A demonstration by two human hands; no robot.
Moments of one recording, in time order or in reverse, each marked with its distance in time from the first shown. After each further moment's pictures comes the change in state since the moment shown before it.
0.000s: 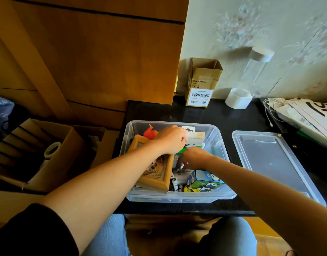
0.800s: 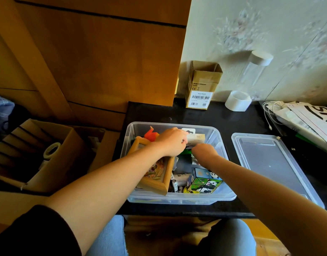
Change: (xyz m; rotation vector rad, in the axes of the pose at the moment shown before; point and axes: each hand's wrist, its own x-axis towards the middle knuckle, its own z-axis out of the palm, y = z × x) left_hand 0.002 -0.001 0.001 0.028 -0.016 0.016; right_hand -0.005 0.022 0.008 -0.152 0.053 0.360
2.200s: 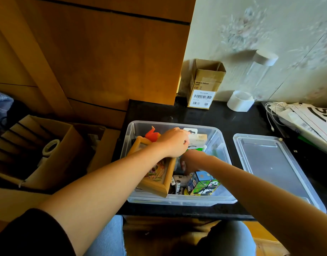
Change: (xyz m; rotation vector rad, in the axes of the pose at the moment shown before) left_hand -0.001 0.000 0.002 -0.020 0.039 0.018; right_hand 0.002 -0.029 -0.022 0.177 -0.255 -0.243
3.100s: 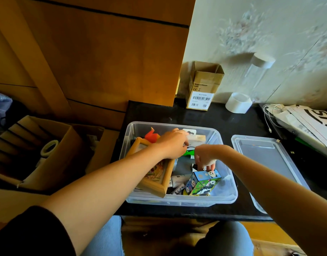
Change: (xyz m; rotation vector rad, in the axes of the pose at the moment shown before) left_hand -0.003 0.004 -0.002 0.001 -0.044 -0.007; right_hand -0.026 0.032 -0.023 0.298 -0.230 0.208
